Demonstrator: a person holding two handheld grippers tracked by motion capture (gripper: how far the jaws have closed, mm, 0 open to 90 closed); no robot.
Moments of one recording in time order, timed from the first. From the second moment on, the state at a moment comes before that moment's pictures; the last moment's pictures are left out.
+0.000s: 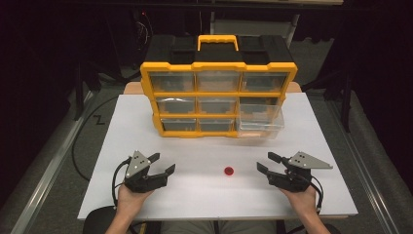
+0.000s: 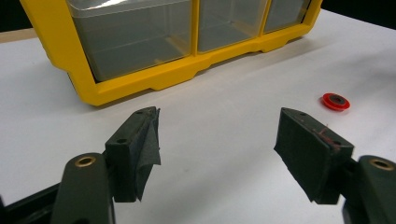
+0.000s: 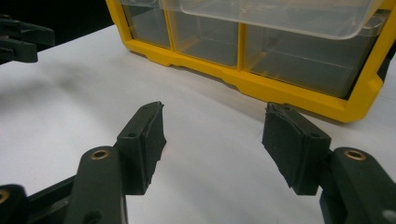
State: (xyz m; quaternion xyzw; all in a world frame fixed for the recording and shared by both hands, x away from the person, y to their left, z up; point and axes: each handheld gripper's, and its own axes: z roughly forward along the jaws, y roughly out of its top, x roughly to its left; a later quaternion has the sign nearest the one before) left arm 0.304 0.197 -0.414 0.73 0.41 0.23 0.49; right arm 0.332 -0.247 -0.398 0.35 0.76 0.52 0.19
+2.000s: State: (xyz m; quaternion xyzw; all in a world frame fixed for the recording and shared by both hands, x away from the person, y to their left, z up) left arm 0.303 0.197 -0.414 0.73 0.41 0.23 0.50; right arm 0.355 -0.186 -0.391 0.32 0.80 0.49 0.14
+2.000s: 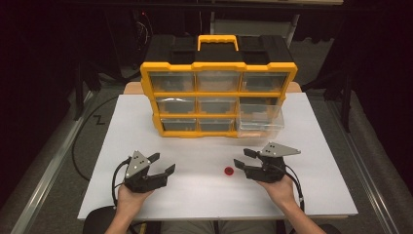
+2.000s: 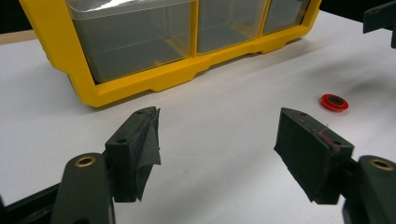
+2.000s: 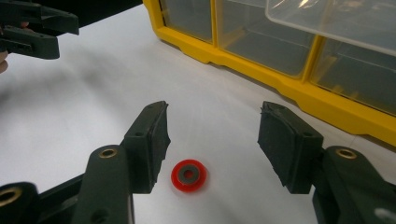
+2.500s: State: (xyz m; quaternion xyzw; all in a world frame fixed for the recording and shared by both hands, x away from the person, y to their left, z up) left arm 0.304 0.197 -0.414 0.73 0.41 0.23 0.50; right arm 0.360 -0.177 -0.381 0.31 0.83 0.43 0.14
